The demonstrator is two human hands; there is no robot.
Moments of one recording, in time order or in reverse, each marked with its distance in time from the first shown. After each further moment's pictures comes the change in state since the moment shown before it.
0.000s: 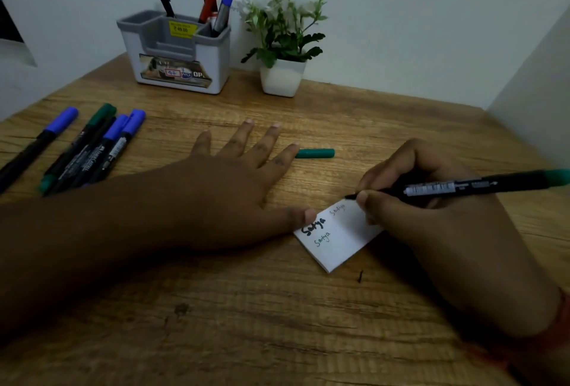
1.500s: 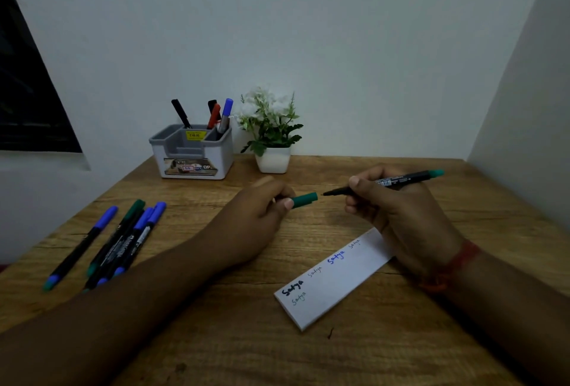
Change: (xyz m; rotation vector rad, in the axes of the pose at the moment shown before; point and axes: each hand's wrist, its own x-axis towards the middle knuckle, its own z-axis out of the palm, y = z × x) left_hand 0.034 0.013 -0.021 -0.677 0.694 0.166; right_hand 0.077 0.030 -0.029 0.772 0.055 0.137
